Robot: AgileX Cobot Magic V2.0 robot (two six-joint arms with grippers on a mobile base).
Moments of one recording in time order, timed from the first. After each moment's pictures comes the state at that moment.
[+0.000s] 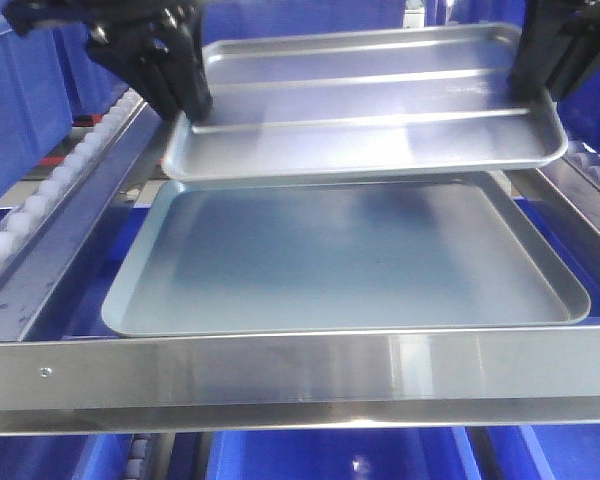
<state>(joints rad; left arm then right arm) -0.65 1.65 -1.42 0.14 0.84 -0.48 0.39 1.41 -1.20 -0.16 0.86 0.46</state>
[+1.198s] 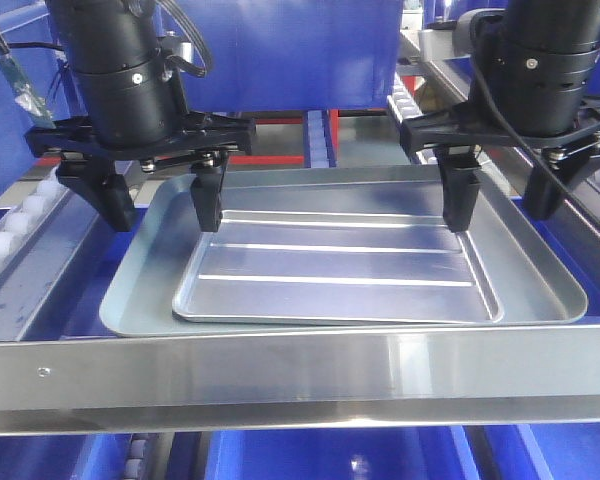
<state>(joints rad) -0.57 1.86 -1.42 0.13 0.83 -0.47 0.37 1.72 -1.24 -0.18 0.81 0.41</state>
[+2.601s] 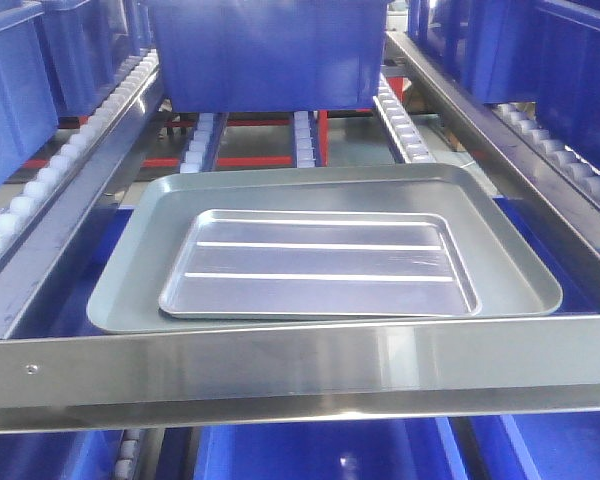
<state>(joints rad) -0.57 0.42 -0.50 0.25 0.57 -0.39 0.37 0.57 -0.43 -0.20 0.41 0.32</state>
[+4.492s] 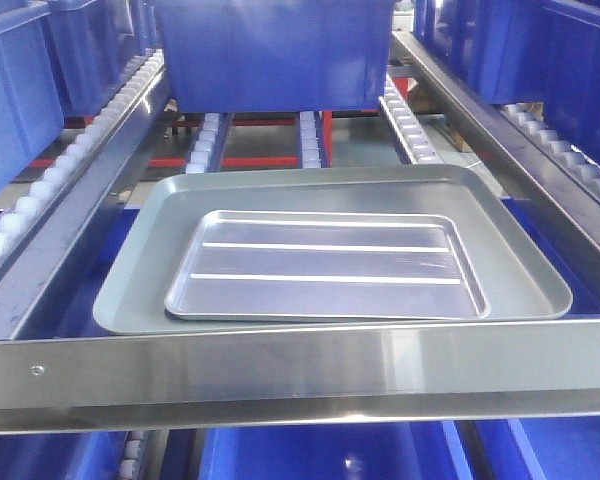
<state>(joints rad) -0.05 -0.01 0.03 -0.03 0.12 -0.04 0.37 0.30 -0.43 -0.20 0.41 0.32</state>
